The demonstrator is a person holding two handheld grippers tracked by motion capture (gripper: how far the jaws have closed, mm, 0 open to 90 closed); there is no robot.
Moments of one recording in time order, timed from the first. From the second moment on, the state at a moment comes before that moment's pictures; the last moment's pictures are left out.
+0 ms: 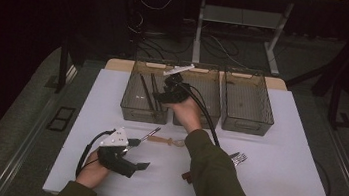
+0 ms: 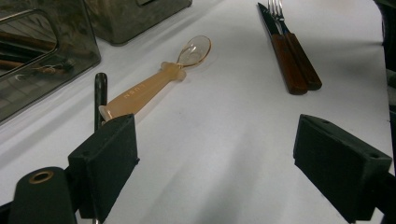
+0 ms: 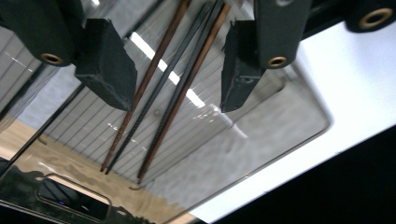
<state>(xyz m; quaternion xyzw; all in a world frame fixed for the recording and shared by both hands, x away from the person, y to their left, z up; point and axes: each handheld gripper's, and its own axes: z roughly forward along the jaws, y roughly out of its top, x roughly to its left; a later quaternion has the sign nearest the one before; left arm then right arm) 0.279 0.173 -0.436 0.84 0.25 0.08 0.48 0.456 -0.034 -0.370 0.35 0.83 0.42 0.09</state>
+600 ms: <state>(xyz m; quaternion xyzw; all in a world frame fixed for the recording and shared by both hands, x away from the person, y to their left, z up) 0.277 0.169 -0.436 0.83 0.27 0.08 0.48 0.397 -0.124 -0.368 0.32 0.82 0.47 0.08</state>
